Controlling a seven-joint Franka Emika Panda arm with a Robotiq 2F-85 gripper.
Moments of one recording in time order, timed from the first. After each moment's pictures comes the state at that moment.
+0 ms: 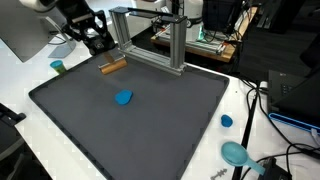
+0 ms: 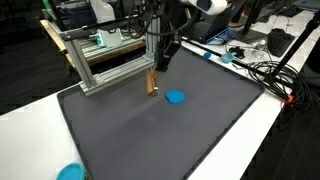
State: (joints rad) arm -0.10 0.54 0.03 -1.36 -0.16 1.65 -0.94
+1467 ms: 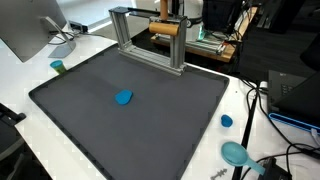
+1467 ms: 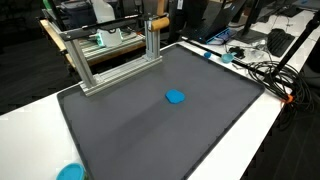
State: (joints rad) arm 0.06 -0.31 0.11 -2.13 -0.02 1.77 0.11
